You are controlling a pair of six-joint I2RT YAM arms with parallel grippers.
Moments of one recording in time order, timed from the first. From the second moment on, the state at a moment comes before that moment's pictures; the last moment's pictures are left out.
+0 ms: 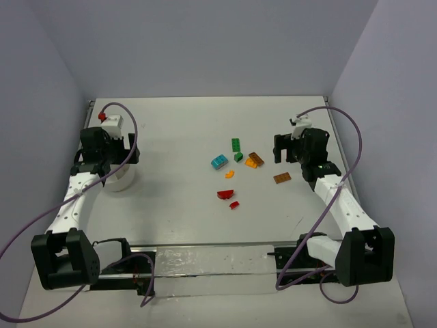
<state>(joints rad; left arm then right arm) 0.07 1.17 0.85 -0.28 0.19 0.07 0.07 1.12 0.74 -0.12 -0.12 -0.07</state>
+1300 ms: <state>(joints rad) -0.17 1.18 0.95 -0.47 0.51 0.39 -0.09 1.56 1.11 -0.76 -0.45 -1.06</state>
